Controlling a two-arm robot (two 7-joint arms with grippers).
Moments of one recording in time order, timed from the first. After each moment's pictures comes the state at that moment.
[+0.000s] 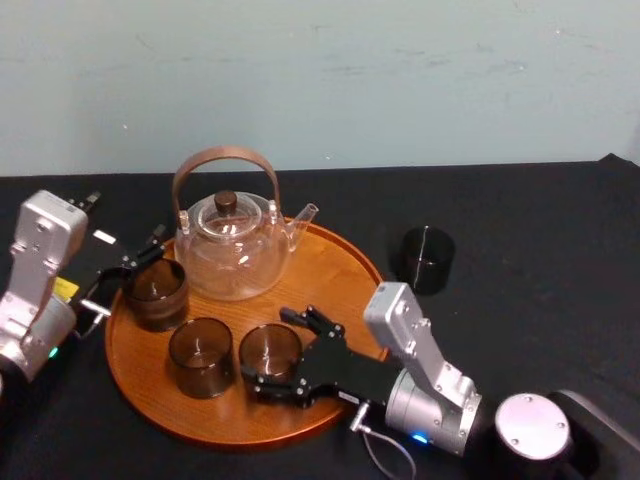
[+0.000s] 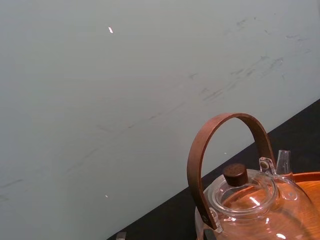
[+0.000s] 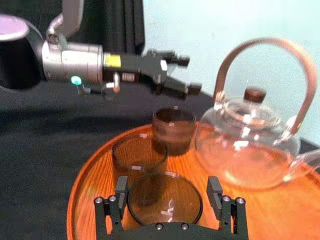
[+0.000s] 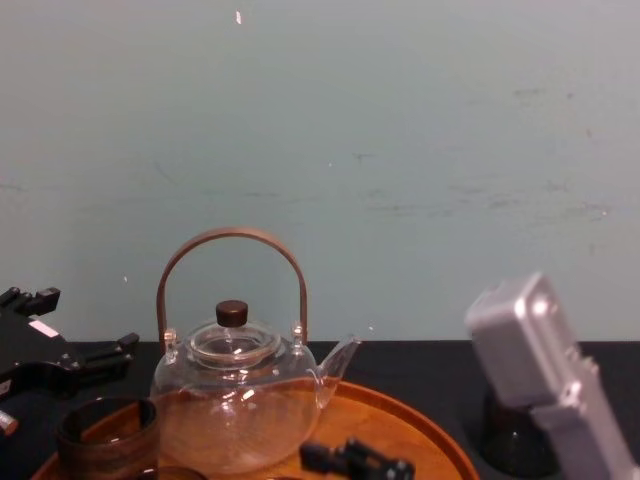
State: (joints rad) left arm -0.20 0.60 0.45 -1.41 -0.25 -0.12 0.03; right arm 0.20 0.27 -0.57 -1.31 0.21 -0.18 0.54
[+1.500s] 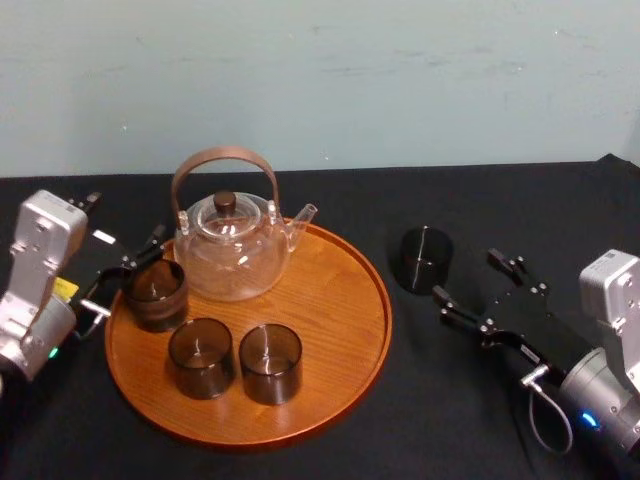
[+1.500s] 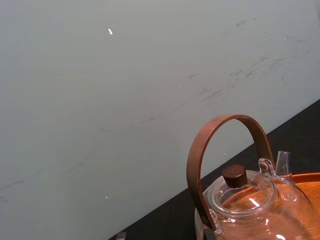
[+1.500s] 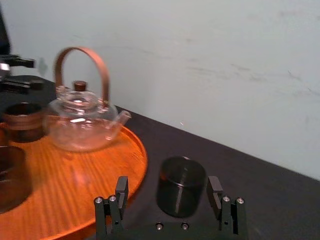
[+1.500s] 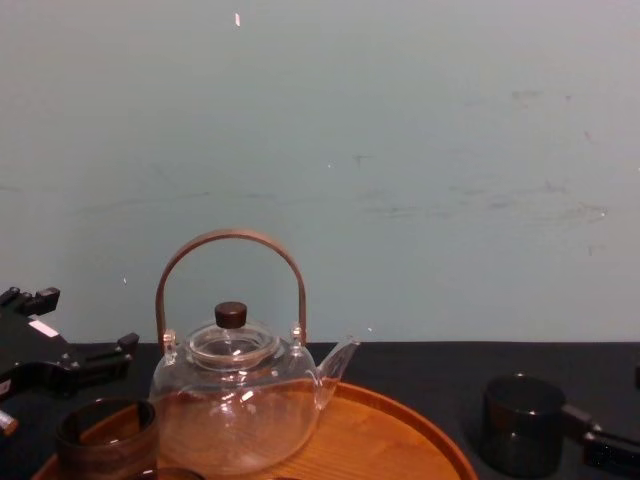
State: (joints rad) left arm -0.20 0.60 0.45 -1.41 -0.25 -0.12 0.03; right arm -0.06 0.43 -0.22 -1.55 0.26 -0.19 0.33
